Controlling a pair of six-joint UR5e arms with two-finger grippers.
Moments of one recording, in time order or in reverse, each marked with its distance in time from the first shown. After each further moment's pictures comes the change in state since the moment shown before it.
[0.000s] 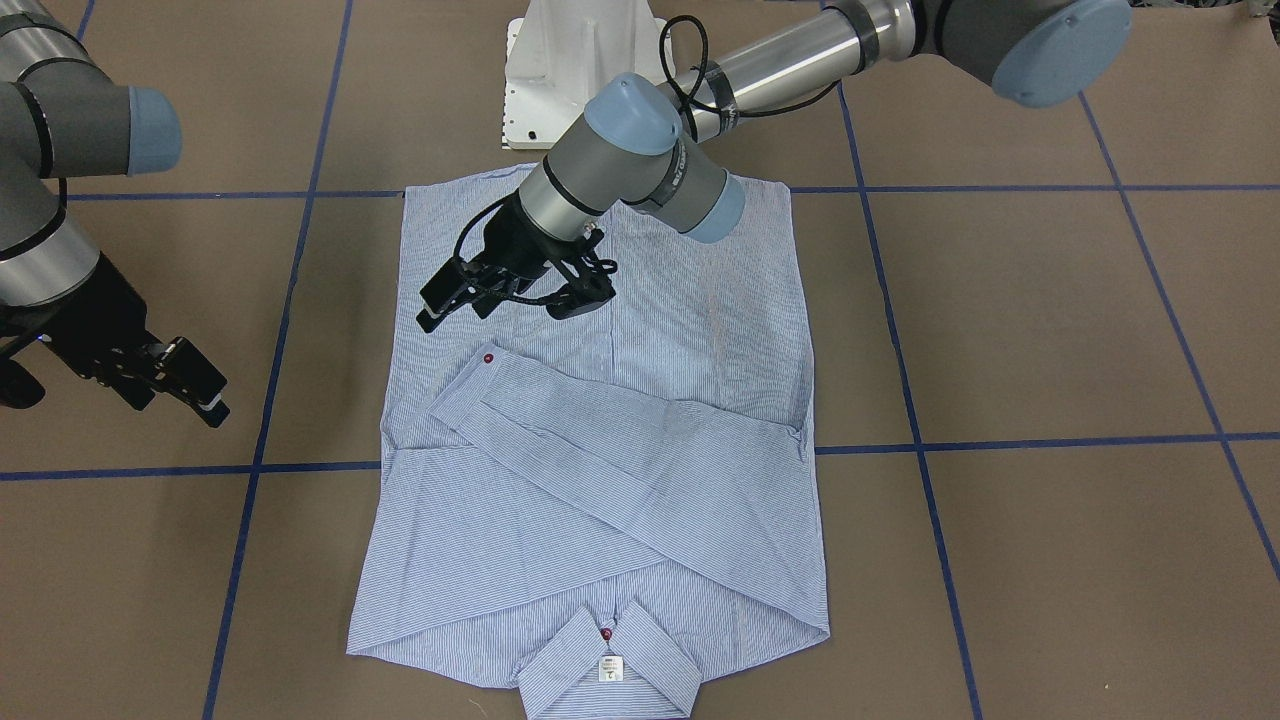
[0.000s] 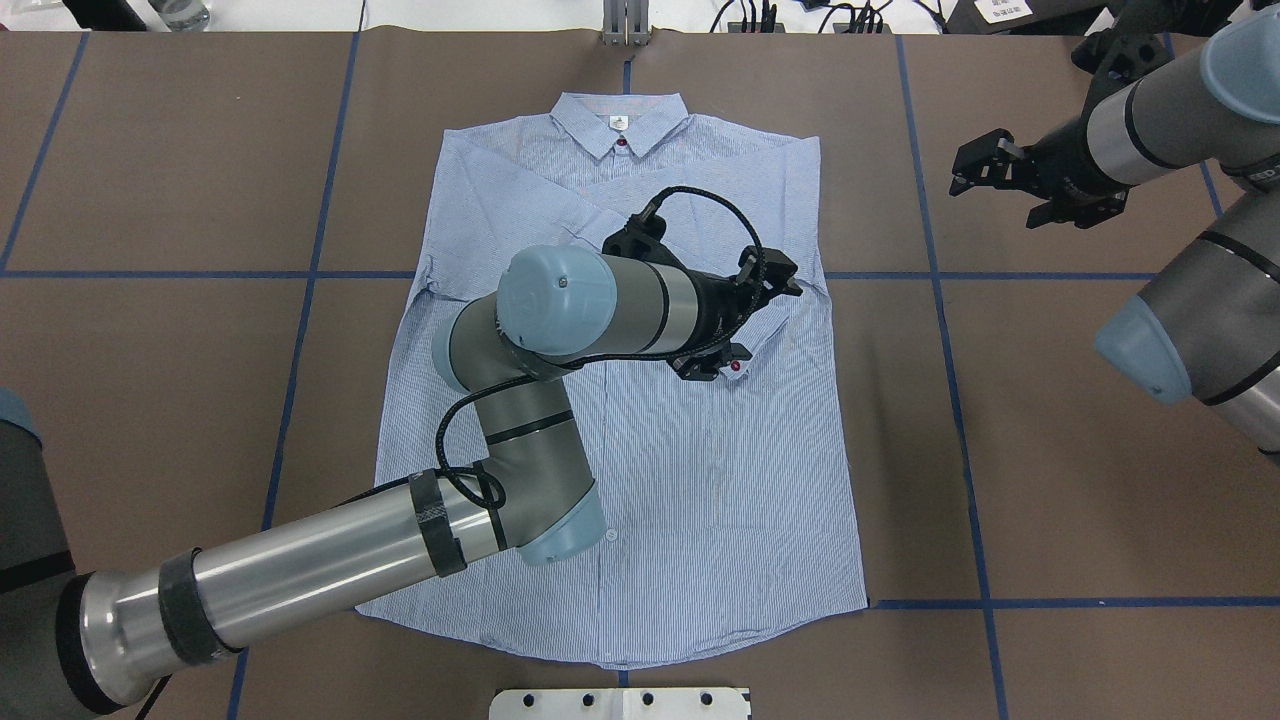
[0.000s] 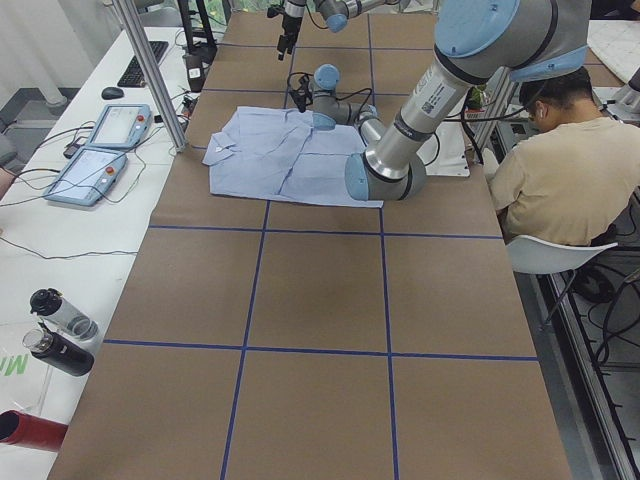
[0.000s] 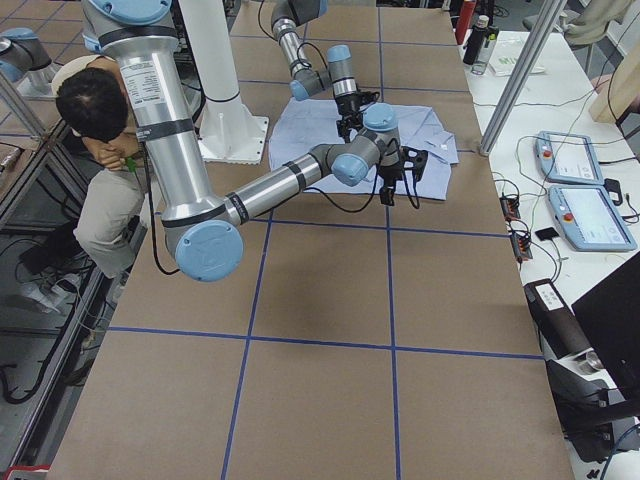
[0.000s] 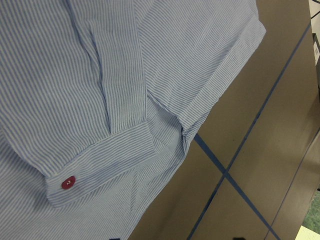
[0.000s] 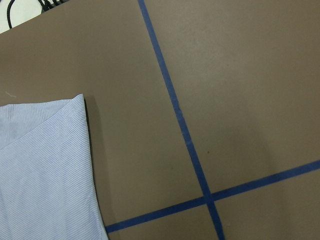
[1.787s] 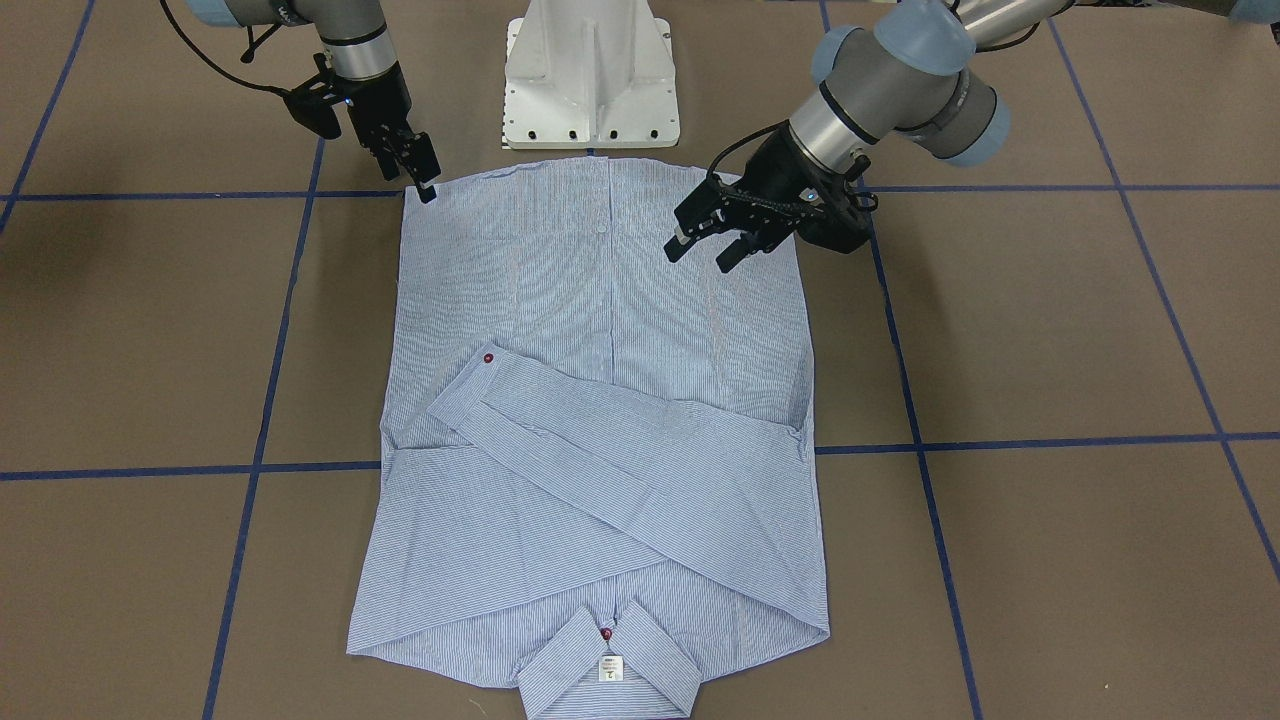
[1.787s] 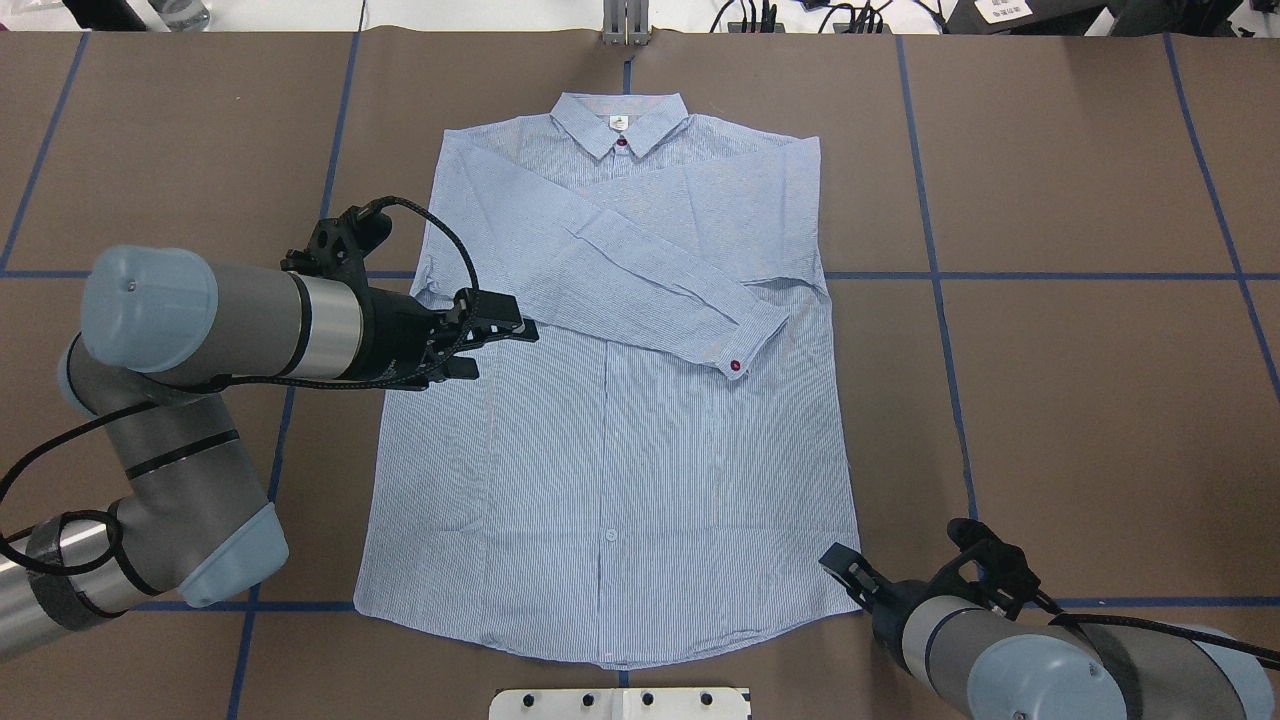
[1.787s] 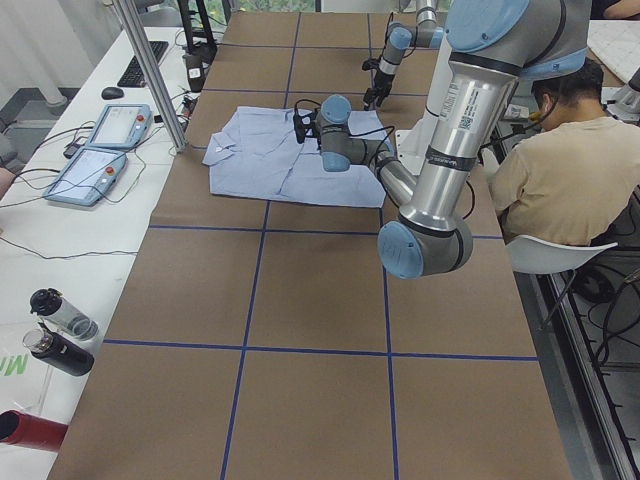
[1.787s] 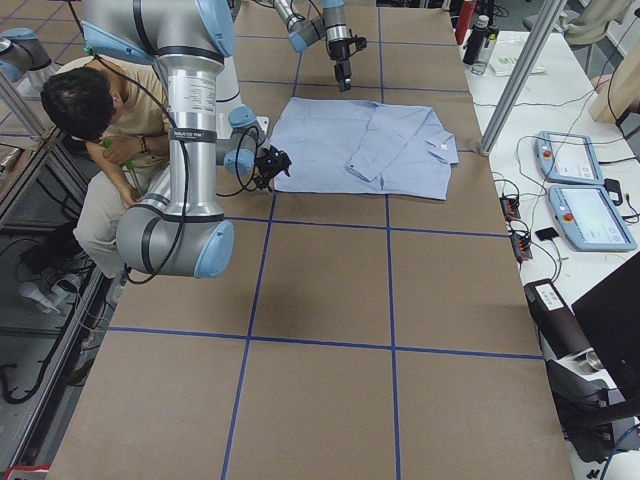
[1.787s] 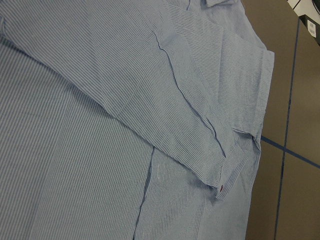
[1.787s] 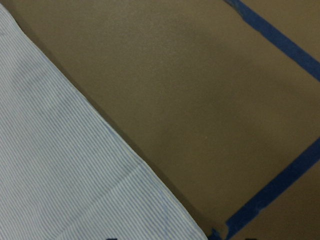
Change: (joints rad) left arm -0.126 0.547 -0.540 0.116 -0.166 0.430; right arm -0.942 -0.289 0.331 -0.031 -0.730 1.033
